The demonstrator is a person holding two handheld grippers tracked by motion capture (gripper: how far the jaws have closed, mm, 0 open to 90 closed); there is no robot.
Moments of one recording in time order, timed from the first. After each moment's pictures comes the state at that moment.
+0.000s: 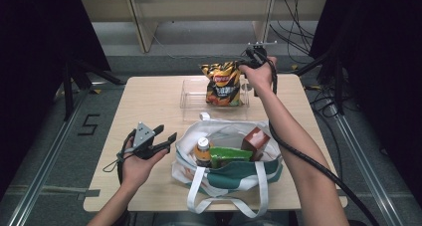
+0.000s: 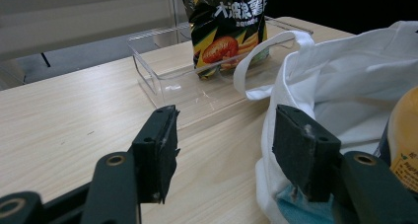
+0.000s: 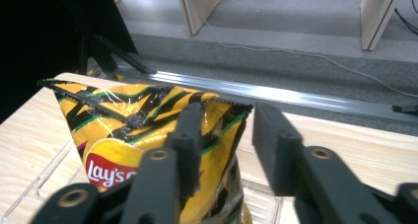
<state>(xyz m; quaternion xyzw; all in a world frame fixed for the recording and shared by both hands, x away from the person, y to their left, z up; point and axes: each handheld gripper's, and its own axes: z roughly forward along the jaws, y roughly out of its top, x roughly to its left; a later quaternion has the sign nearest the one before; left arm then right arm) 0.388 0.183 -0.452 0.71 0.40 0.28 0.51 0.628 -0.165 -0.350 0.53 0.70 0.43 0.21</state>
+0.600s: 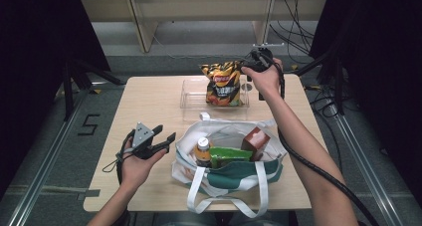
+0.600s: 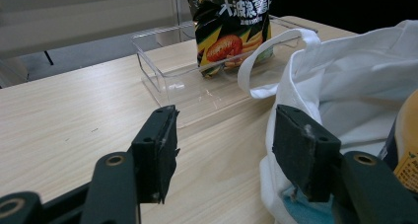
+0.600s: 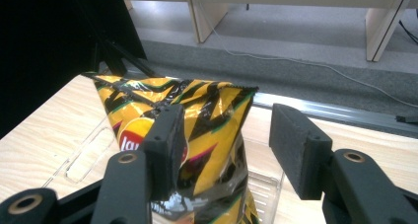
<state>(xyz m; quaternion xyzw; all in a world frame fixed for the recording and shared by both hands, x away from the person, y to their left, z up) 0.388 0.185 -0.454 0.71 0.40 0.28 0.51 0.595 -0.177 -0.336 0.51 0.70 0.45 0.21</state>
